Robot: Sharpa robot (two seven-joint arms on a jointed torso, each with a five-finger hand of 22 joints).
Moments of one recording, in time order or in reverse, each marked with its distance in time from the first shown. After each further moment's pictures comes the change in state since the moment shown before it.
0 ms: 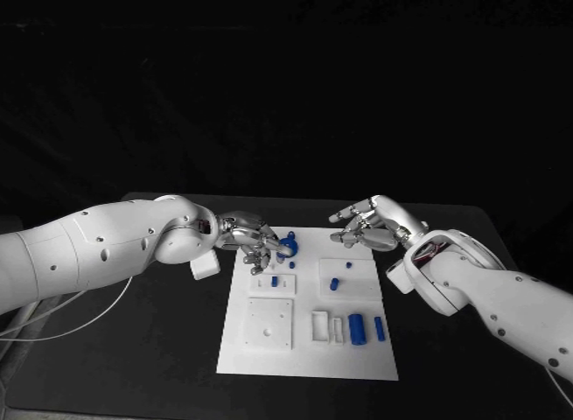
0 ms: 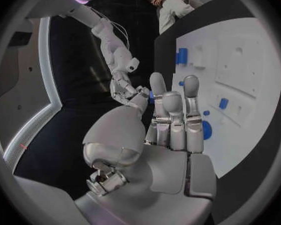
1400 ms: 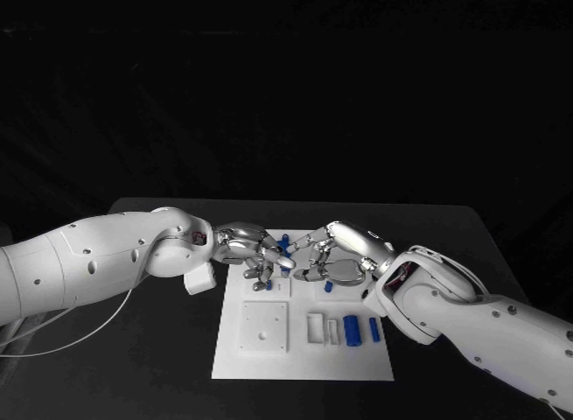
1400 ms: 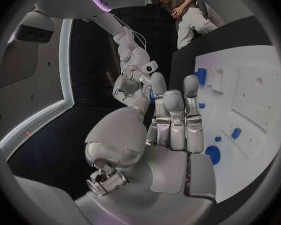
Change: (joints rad) left arm -0.013 -0.014 0.000 0.054 0.052 0.113 0.079; left_hand 0.029 0.029 -0.059 -0.059 -0.017 -0.009 0.003 -0.030 -0.013 -0.008 0.001 -0.010 -0.006 -0.019 -0.006 0.007 -0.026 0.000 -0.004 -0.004 -0.009 -0.001; right arm -0.024 -0.010 -0.054 0.178 -0.240 -0.022 0.006; right_hand 0.019 0.010 -0.080 -0.002 -0.012 0.000 -0.020 0.000 0.000 -0.101 -0.021 0.352 0.629 -0.050 -0.034 0.171 0.857 0.000 -0.106 -0.028 0.283 0.371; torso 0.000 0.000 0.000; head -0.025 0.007
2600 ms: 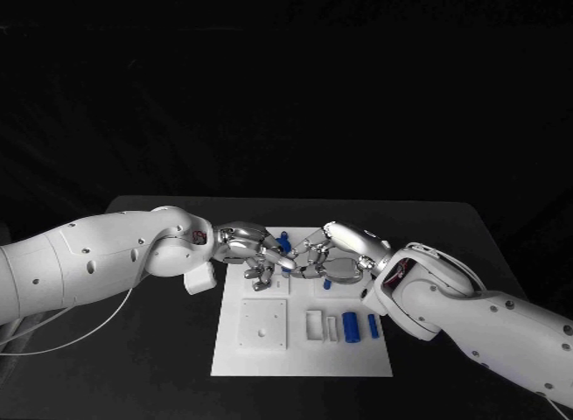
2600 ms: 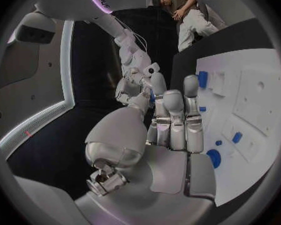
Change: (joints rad) left arm -0.002 0.002 -0.002 0.010 -0.003 0.007 0.007; left_hand 0.004 0.004 -0.007 -0.007 0.000 0.000 0.000 -0.008 -0.003 0.000 0.000 0.000 0.000 0.000 0.000 0.000 -0.006 0.000 0.000 0.000 0.000 0.000; right arm 0.002 0.001 -0.002 -0.008 0.015 0.050 0.002; right_hand -0.071 0.076 0.054 0.011 -0.058 0.125 -0.029 -0.002 0.001 -0.029 -0.007 0.066 0.069 -0.025 -0.004 0.104 -0.009 0.000 0.008 0.000 -0.020 0.057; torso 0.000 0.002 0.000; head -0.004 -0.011
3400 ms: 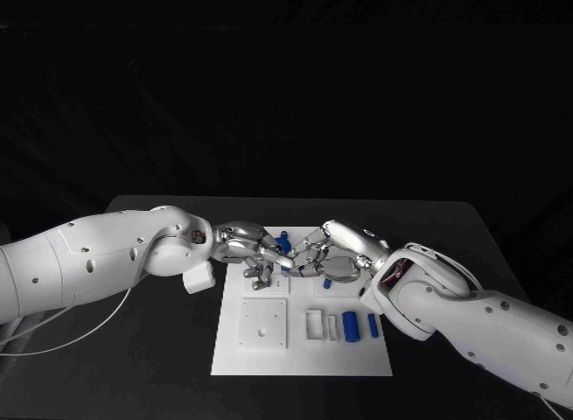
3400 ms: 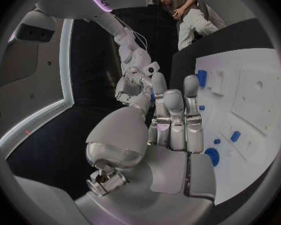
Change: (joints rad) left arm -0.001 0.000 -0.002 -0.007 0.015 -0.004 -0.013; left_hand 0.019 0.027 -0.039 0.048 0.001 0.000 0.000 -0.035 -0.062 -0.010 0.005 -0.026 -0.012 -0.007 0.007 0.000 -0.006 0.000 -0.004 0.004 -0.006 0.001; right arm 0.001 0.012 -0.009 -0.005 -0.022 -0.039 -0.040; right_hand -0.001 0.001 -0.033 0.001 -0.016 0.042 -0.015 -0.001 0.008 0.009 -0.009 0.004 0.004 -0.004 -0.003 0.014 -0.009 0.000 0.018 -0.011 -0.017 0.010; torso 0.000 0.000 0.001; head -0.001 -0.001
